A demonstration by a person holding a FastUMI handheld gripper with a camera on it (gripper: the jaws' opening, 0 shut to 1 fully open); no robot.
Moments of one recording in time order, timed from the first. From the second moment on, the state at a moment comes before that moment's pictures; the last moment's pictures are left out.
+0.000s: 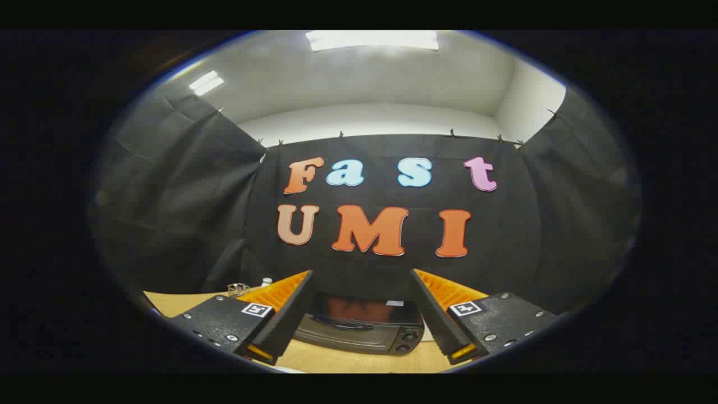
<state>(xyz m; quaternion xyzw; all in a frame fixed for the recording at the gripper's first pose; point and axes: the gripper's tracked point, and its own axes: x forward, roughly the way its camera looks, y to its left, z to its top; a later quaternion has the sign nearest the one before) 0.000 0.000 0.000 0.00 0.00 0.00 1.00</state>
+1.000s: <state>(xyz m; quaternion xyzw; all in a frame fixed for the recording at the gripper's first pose) 0.034 0.000 -0.035 0.05 0.02 -0.01 1.00</state>
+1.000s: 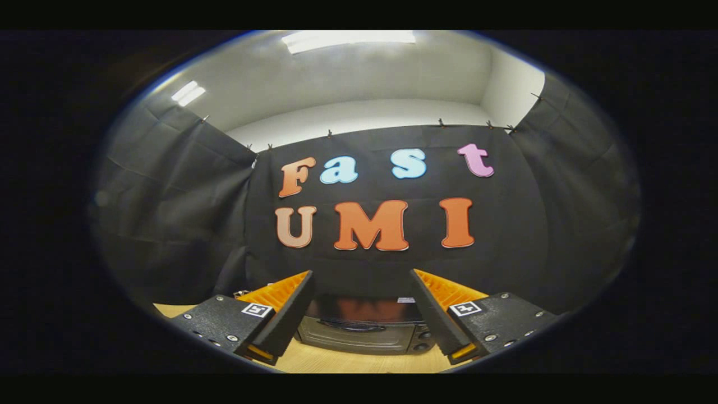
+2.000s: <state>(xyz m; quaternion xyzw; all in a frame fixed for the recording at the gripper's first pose) 0.134 0.041 -0.224 0.05 0.17 -0.01 0.98</state>
